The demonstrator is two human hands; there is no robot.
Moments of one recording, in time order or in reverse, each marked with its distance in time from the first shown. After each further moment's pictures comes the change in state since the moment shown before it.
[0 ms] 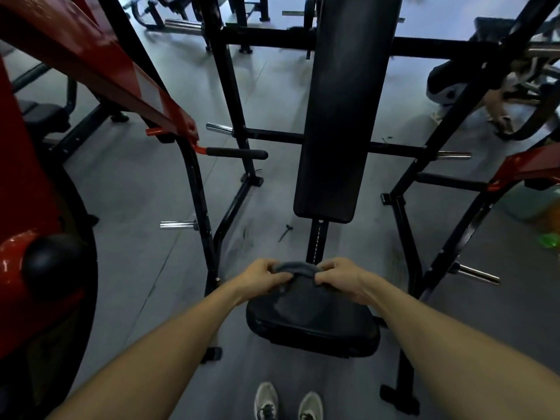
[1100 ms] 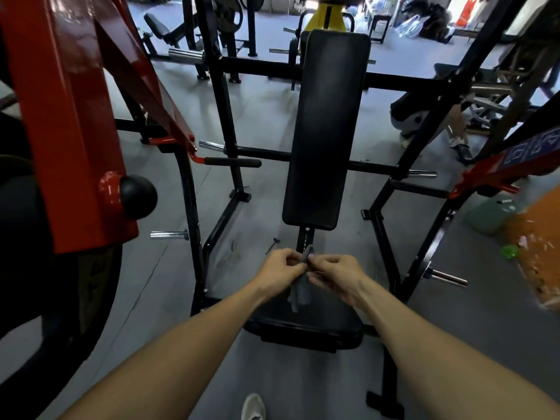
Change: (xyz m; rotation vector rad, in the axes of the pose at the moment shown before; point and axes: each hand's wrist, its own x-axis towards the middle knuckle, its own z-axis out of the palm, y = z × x) left_hand -0.051 0.024 0.059 -0.062 0.169 0.272; right_hand -0.077 0.013 0.029 0.643 0.171 -0.137
